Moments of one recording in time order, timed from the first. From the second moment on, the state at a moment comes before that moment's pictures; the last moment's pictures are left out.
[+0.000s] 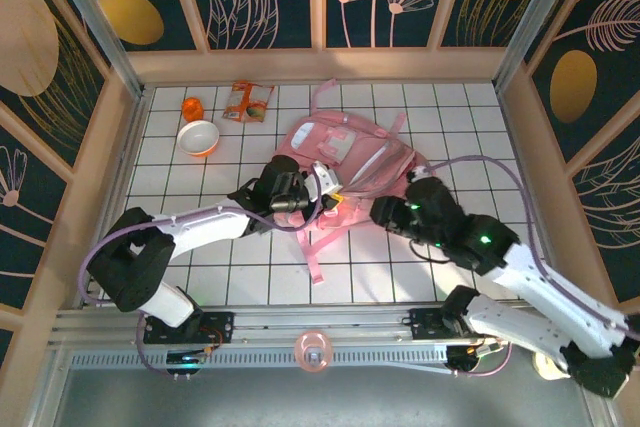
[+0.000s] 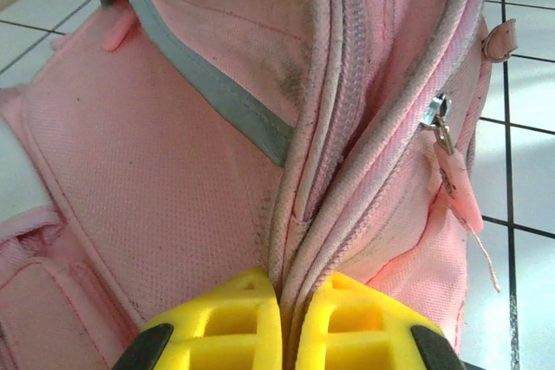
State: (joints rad) left arm -0.75 1.55 0.82 0.22 0.41 0.24; right arm 0.90 0.84 0.88 -0.77 0.14 0.99
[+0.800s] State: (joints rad) left arm -0.75 1.55 0.83 0.19 0.44 0.20; right arm 0.90 1.22 0.94 -0.64 0.26 0.98
